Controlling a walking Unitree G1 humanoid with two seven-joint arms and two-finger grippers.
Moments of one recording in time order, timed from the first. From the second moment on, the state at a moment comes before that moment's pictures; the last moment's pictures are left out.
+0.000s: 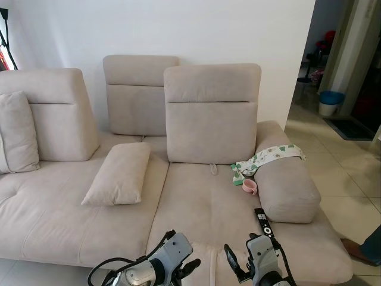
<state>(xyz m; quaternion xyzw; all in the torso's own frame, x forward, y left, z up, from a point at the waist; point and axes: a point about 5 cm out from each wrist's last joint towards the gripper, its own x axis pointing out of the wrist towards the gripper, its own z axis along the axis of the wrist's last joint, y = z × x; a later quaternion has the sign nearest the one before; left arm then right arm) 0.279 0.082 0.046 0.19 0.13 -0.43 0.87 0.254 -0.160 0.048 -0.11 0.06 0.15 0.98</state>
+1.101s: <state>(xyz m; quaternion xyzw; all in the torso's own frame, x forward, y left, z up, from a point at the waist) 0.280 0.080 0.046 0.19 0.12 -0.44 0.87 0.254 -0.160 0.048 -0.11 0.06 0.14 0.98</state>
